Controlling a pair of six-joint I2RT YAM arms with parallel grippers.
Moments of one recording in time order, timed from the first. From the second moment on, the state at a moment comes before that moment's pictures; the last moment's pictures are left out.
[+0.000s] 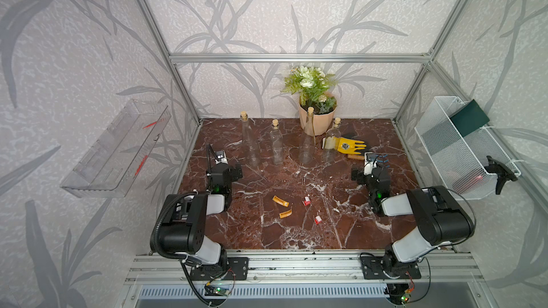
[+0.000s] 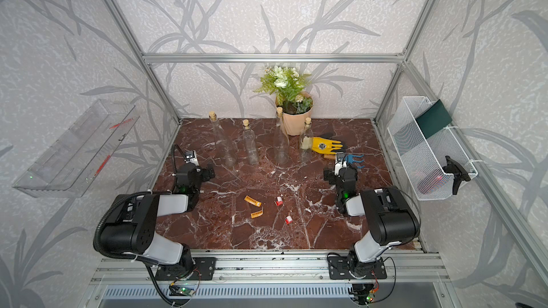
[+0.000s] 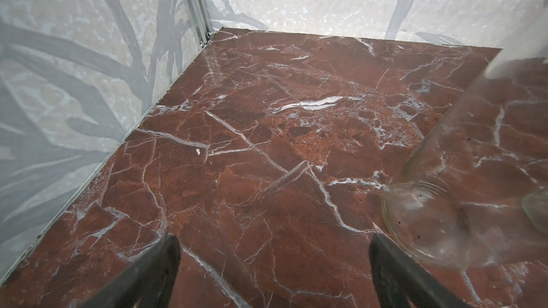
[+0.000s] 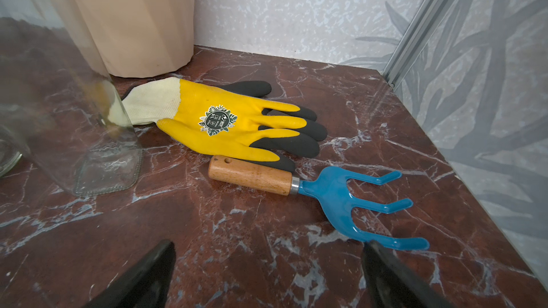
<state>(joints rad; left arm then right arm) 0.00 1.52 0.42 0.69 -0.25 -0.06 0.13 1.60 0.35 0.93 0.20 -0.05</state>
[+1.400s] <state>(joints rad) 0.00 1.52 0.42 0.70 -0.25 -0.06 0.13 1.60 0.35 0.93 0.20 -0.06</state>
